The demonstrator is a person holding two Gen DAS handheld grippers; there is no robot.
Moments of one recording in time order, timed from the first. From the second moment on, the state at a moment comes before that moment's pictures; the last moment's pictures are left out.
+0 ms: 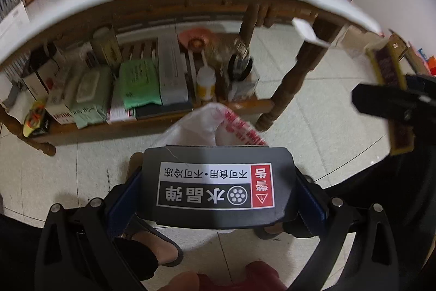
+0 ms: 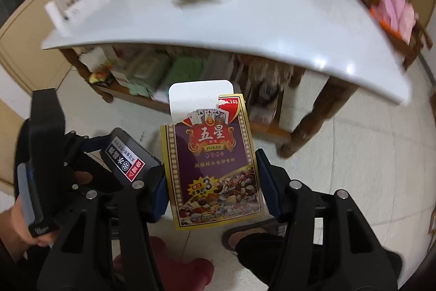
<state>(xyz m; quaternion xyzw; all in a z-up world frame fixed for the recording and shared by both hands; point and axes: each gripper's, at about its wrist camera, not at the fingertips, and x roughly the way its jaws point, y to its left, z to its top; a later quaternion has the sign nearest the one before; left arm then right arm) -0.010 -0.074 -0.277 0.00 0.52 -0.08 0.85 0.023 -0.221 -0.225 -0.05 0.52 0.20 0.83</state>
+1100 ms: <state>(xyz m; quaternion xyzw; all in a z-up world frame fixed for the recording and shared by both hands) 0.037 -0.067 -0.436 -0.02 0.58 -0.08 0.81 0.106 -0.171 -0.447 -0.02 0.66 0.16 0.73</state>
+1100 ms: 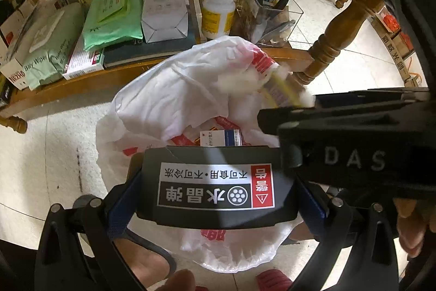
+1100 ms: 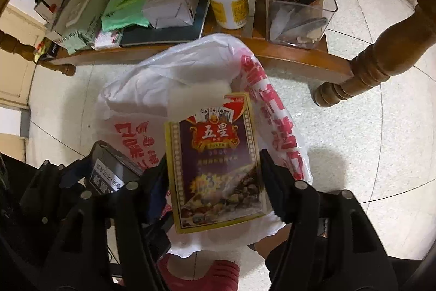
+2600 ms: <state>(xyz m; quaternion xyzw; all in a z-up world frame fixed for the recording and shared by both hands) 0.035 -0.068 -0.433 0.00 0.58 -0.08 0.81 0.111 -0.193 -0.442 0.03 0.67 0.14 0.73</state>
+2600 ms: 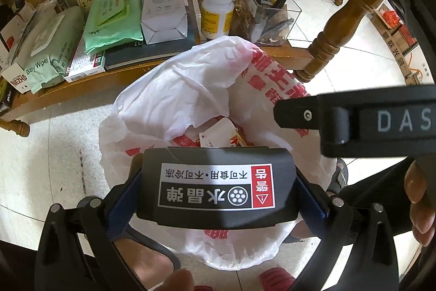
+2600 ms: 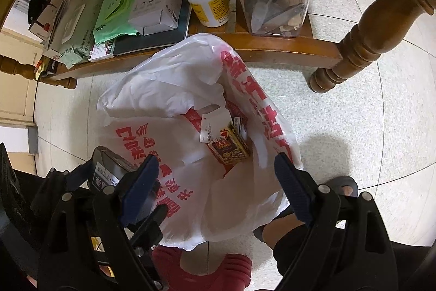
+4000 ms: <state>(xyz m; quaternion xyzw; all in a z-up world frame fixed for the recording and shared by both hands) 0.034 -0.076 -0.429 0.03 0.57 -0.08 0.82 0.096 -0.183 -0.444 0.02 0.71 0.19 0.68</state>
